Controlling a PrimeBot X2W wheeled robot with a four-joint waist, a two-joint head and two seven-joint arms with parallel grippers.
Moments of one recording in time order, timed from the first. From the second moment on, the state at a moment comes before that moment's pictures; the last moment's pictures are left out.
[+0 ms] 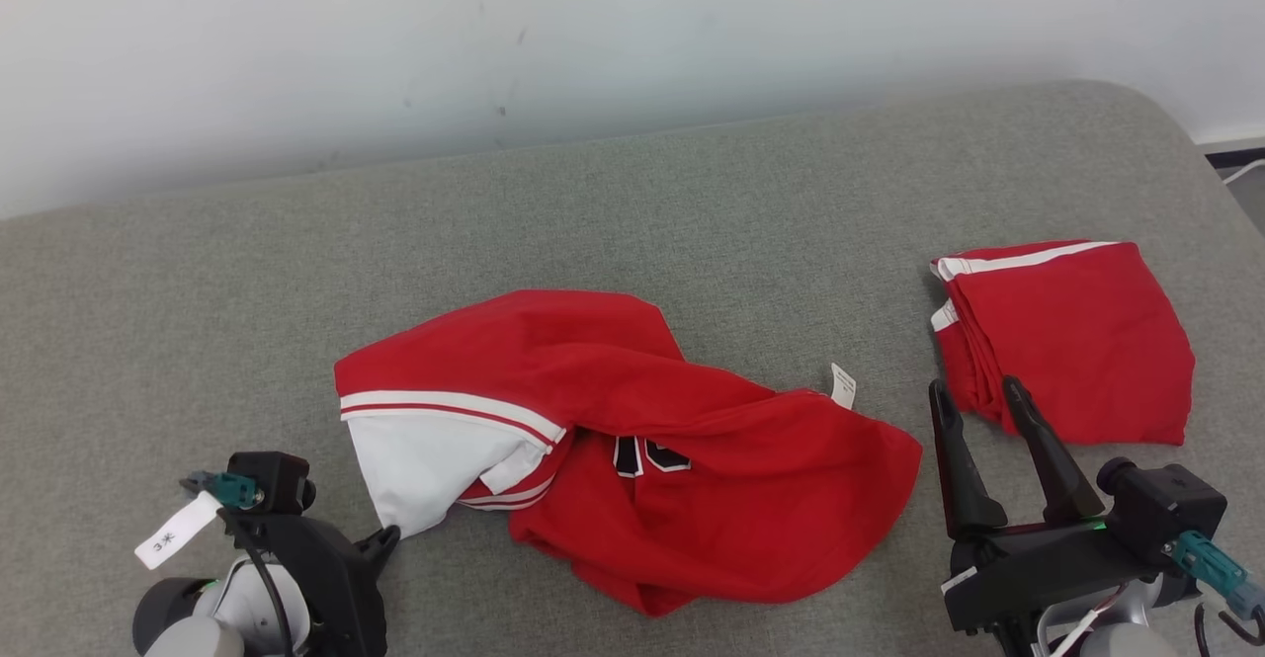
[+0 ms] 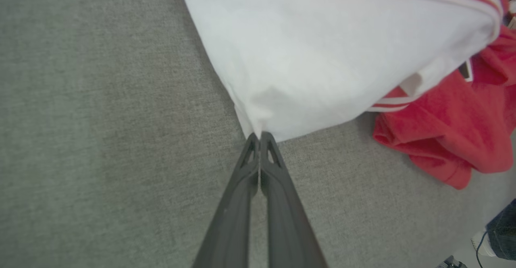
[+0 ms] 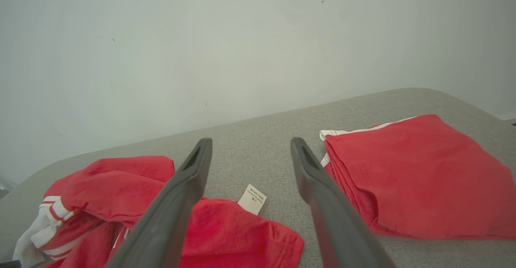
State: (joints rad) left arm -0.29 0.29 -0.39 0.39 -0.58 -0.06 0.47; right arm -0.03 -0.12 0.11 0.02 0.42 -0.01 -0.15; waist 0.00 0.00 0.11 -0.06
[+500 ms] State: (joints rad) left arm -0.32 0.27 -0.39 0.37 -0.59 -0.05 0.49; right arm -0.12 -0.22 0.16 0.10 0.41 0.03 0.05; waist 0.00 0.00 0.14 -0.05
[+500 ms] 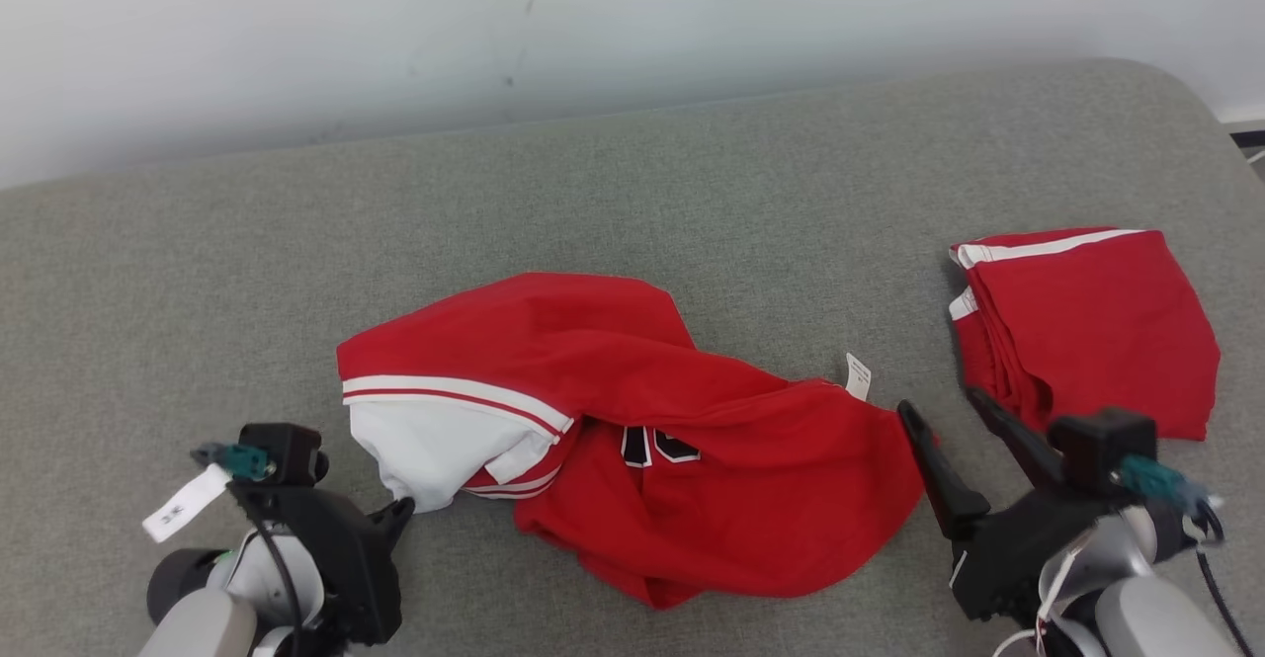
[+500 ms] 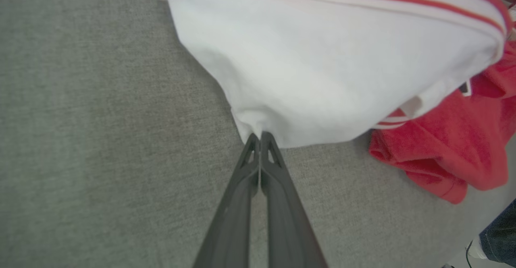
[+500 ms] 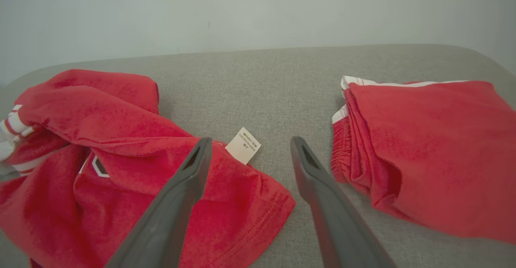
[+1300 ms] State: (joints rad) left arm -0.40 0.23 -0.42 0.38 -0.56 -0.03 0.50; right arm -0.35 -0.28 0.24 0.38 0.57 0.11 0.51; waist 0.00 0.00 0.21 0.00
